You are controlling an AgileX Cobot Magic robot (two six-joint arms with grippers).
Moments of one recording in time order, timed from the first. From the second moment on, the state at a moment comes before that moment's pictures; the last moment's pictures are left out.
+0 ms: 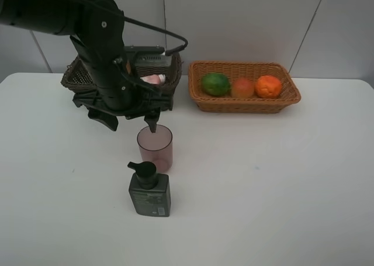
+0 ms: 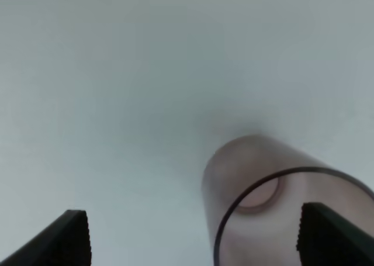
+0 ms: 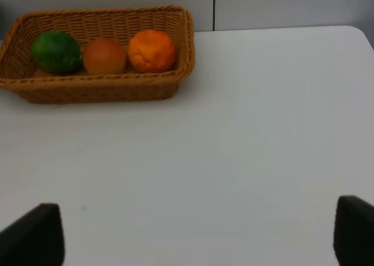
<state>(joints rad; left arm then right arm) -0.64 1.81 -1.16 0.15 0.73 -0.68 0.00 0.00 -0.52 -0.06 1.06 0.06</state>
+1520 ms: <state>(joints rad) -0.64 1.99 -1.13 0.14 0.53 -0.69 0.00 0.00 -0.52 -0.06 1.06 0.06</state>
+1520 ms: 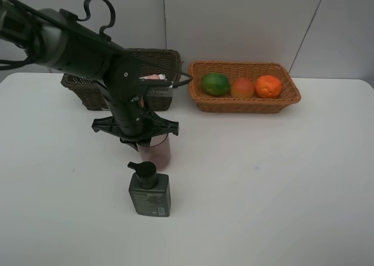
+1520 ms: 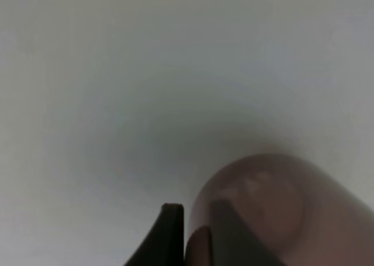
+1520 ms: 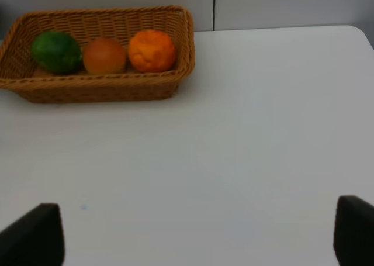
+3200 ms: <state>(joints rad) -0.28 1.77 -1.35 0.35 0.55 -0.47 0.00 0.00 -0.52 -0.06 1.06 0.06</state>
